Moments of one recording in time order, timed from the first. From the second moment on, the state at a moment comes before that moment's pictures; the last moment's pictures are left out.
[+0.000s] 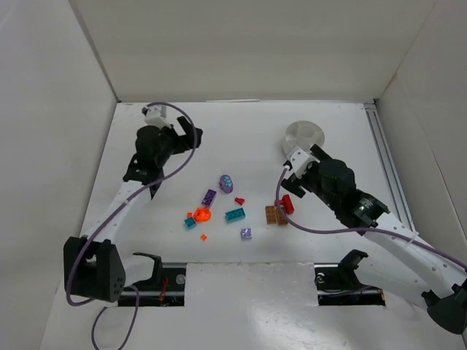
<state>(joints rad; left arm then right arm) -0.09 1.22 0.84 0.20 0.19 -0.47 0.70 0.88 0.80 -0.28 0.26 -0.54</state>
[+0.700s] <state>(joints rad) -0.40 0.85 0.73 -0.09 -0.03 -0.66 0.72 1.13 0.76 -0.31 0.14 -0.33</state>
